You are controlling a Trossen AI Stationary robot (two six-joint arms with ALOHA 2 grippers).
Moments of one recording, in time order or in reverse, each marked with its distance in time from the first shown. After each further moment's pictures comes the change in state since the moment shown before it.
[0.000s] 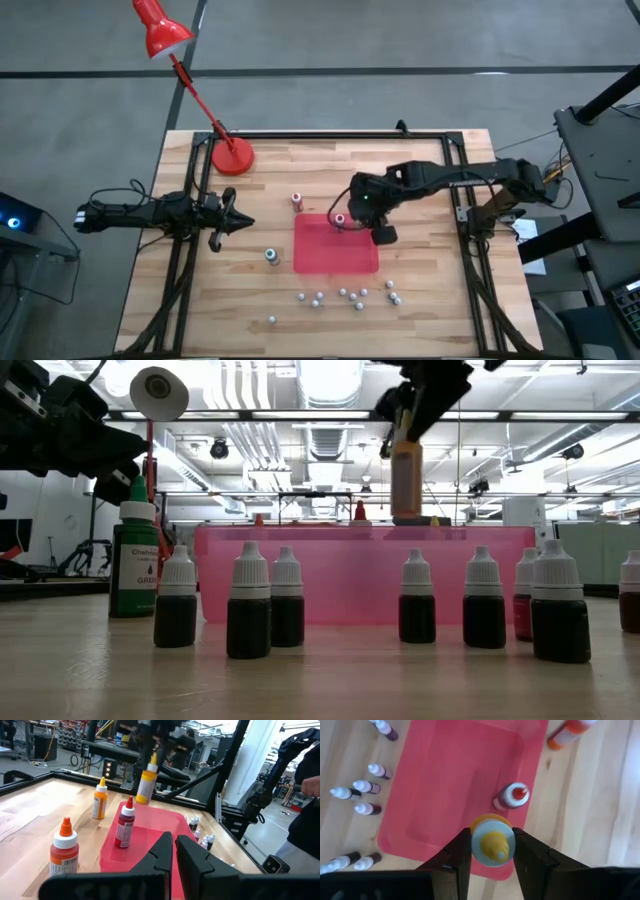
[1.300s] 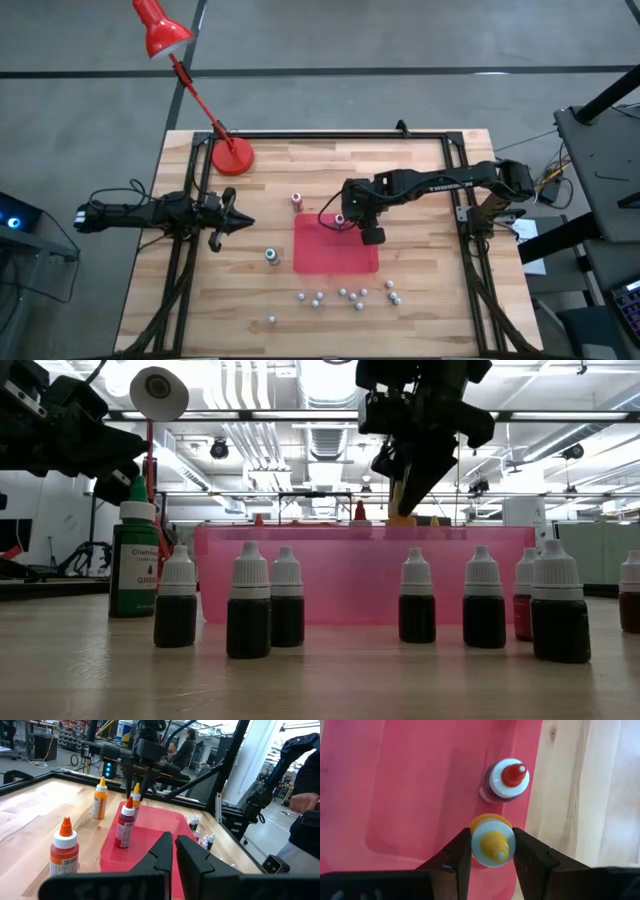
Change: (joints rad) left arm 0.000 0.001 0.000 0.000 0.000 0.000; right arm -0.051 0.085 -0.179 0.217 0.023 0.027
